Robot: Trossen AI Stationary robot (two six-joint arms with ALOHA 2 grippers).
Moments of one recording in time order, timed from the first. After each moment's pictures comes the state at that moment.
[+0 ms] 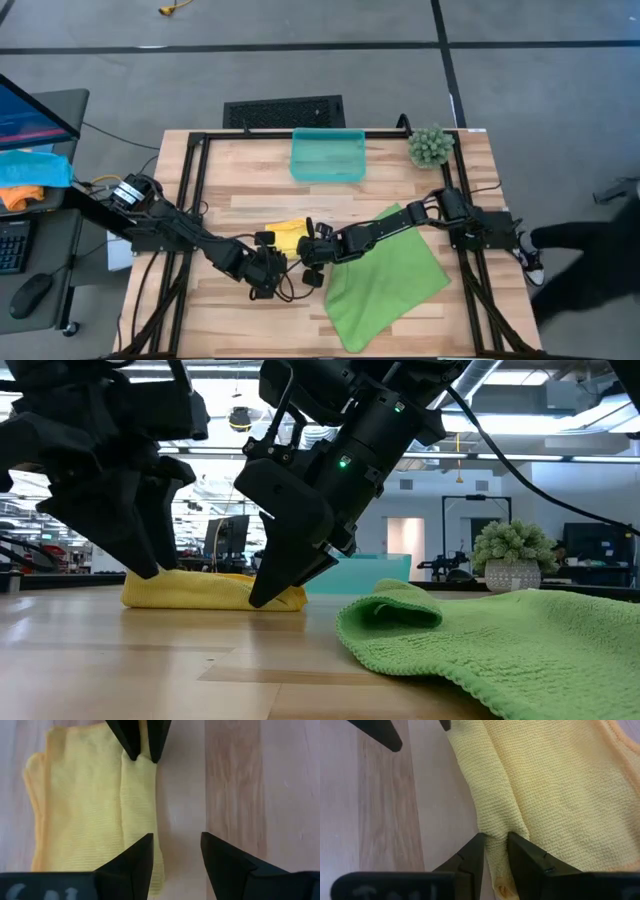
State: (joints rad) left arm -0.50 1.64 0.88 -0.46 -0.38 -0.43; right arm 0.25 2.19 1.43 -0.25 0.18 0.36
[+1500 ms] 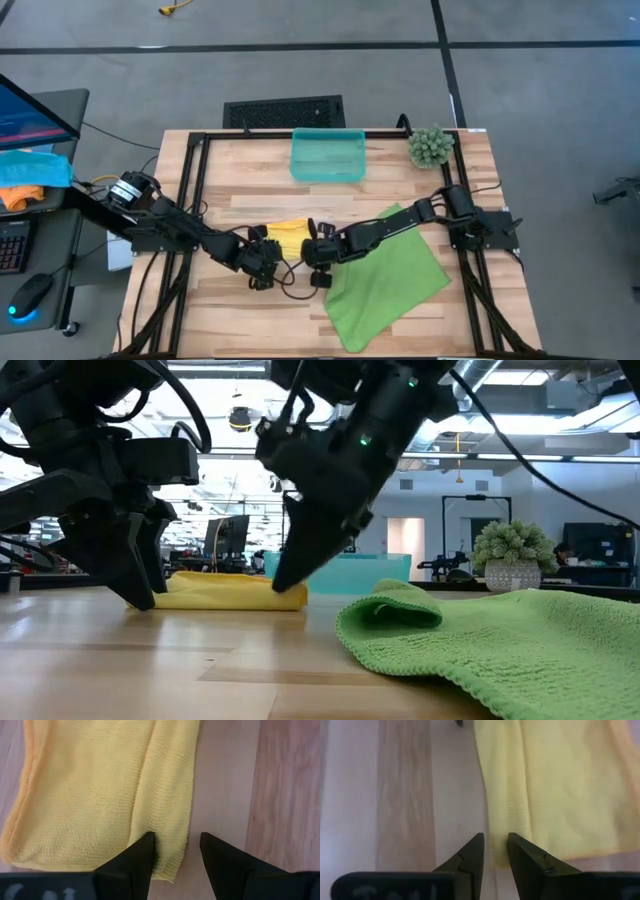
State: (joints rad) left arm -0.45 1.63 0.71 -0.32 -0.32 -0.57; right arm 0.25 2.12 1.44 -0.35 0.16 0.25
